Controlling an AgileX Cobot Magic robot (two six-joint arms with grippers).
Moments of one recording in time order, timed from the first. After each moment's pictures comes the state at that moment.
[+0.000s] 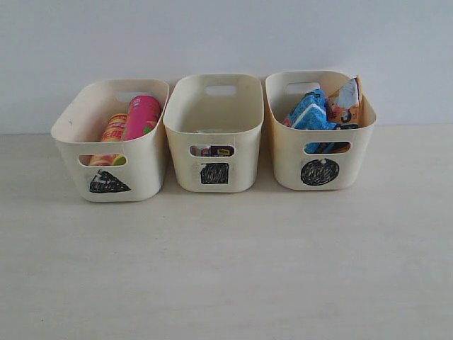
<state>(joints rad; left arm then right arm) 0.03 0.00 0.00 -0.06 0.23 -0.14 -0.02 0.38 -0.40 -0.30 0.23 0.52</state>
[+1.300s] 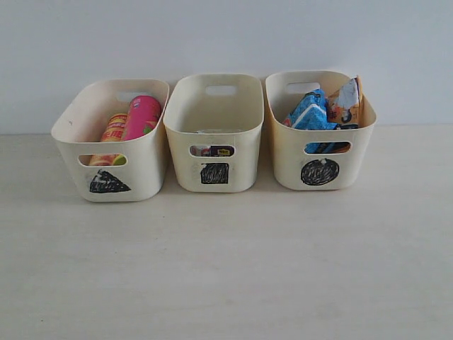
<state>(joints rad) 0.03 0.00 0.00 -0.06 0.23 -0.14 -0.08 0.01 -0.01 0.17 0.38 -0.06</state>
